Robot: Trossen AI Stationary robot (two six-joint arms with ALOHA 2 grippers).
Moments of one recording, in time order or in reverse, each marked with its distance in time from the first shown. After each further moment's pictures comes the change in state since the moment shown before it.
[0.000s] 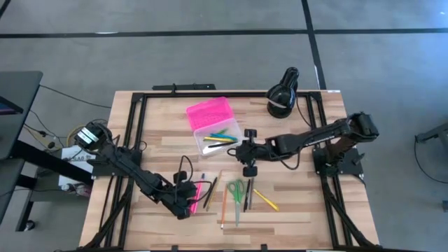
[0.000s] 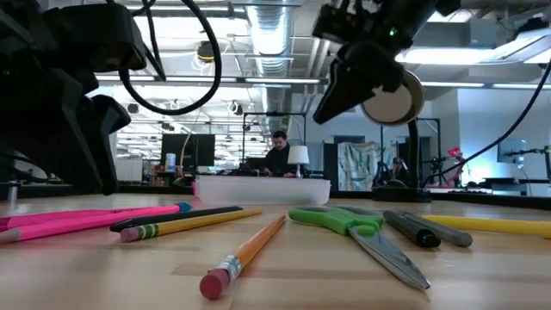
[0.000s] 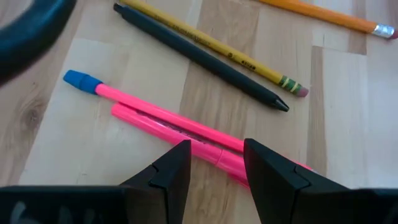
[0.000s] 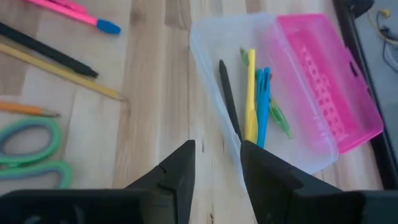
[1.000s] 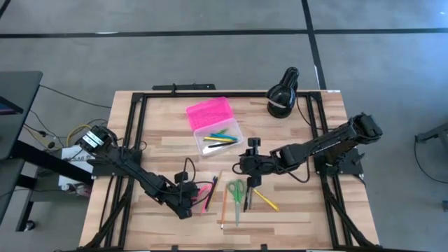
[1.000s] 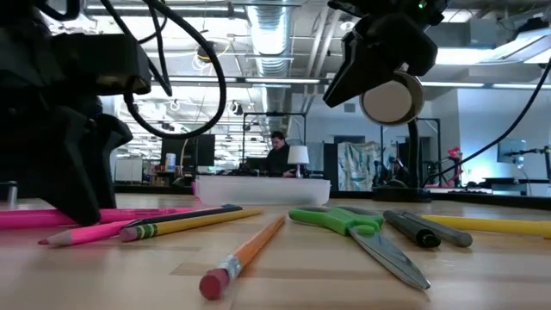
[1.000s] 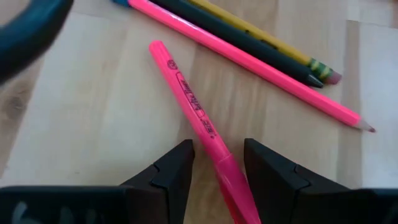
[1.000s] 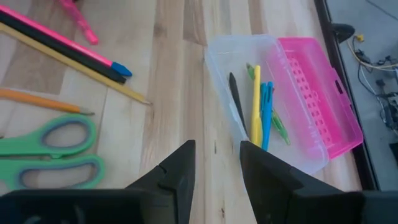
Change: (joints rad) left arm 0.037 0.082 0.014 -0.052 0.031 -0.005; right arm 0.149 -0.019 0.000 -0.036 0.134 0.050
